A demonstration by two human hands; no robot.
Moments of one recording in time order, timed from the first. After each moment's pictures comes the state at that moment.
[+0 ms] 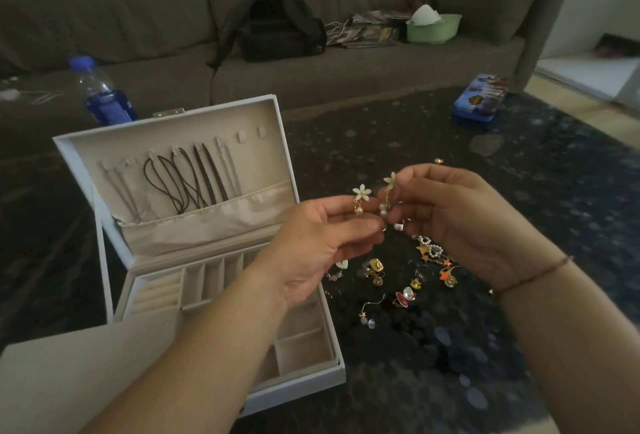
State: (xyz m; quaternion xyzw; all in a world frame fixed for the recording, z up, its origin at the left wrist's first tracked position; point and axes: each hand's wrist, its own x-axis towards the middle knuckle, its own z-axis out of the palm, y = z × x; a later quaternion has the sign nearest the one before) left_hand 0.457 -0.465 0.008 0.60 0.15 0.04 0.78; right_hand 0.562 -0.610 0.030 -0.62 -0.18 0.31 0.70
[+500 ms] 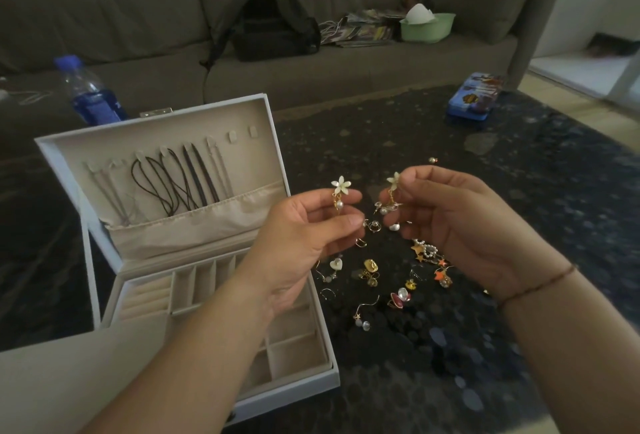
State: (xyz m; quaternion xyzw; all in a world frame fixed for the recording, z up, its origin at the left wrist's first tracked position) left_hand 0.453 -0.463 0.009 0.60 0.15 0.11 0.78; right_hand 0.560 -0.618 0.028 -0.60 -0.18 0.31 0.72
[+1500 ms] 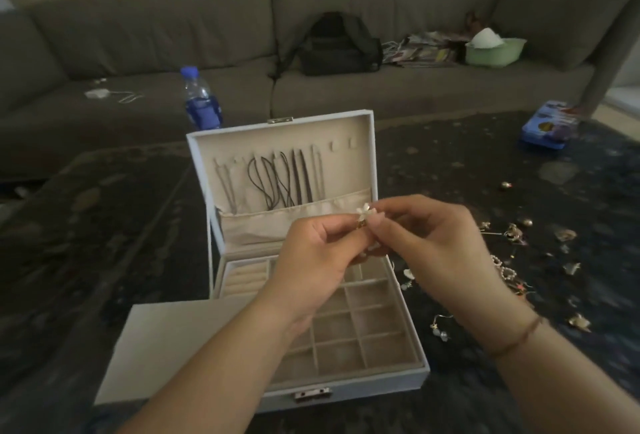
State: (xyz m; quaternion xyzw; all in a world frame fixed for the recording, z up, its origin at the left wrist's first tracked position) left_hand 0.380 -0.428 0.023 0.66 0.19 0.20 0.70; right_hand 0.475 -0.539 0.029 -0.68 -0.34 0.12 0.64
